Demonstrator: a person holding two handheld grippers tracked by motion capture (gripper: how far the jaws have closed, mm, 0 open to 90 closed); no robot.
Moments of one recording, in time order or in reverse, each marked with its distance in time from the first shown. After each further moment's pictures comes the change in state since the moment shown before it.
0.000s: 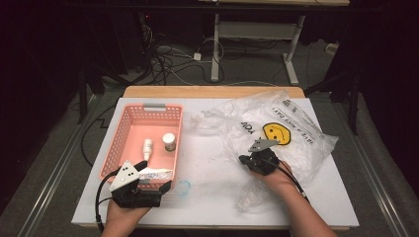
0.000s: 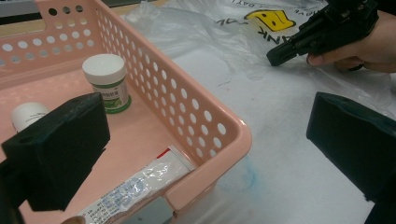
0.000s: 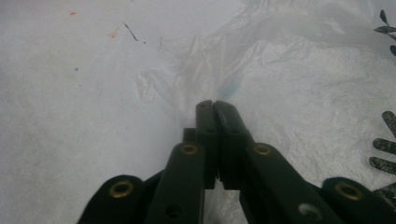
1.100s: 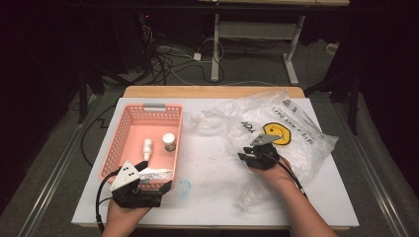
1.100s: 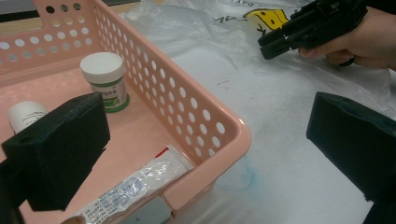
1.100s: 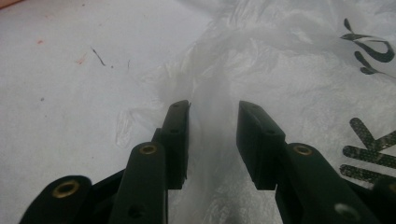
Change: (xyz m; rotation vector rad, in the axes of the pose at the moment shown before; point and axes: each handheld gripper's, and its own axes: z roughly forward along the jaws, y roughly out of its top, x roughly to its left) left arm 0.000 0.000 0.001 0.004 -0.005 -0.002; right arm -0.013 0.005 0.004 -0.040 -0.043 0.068
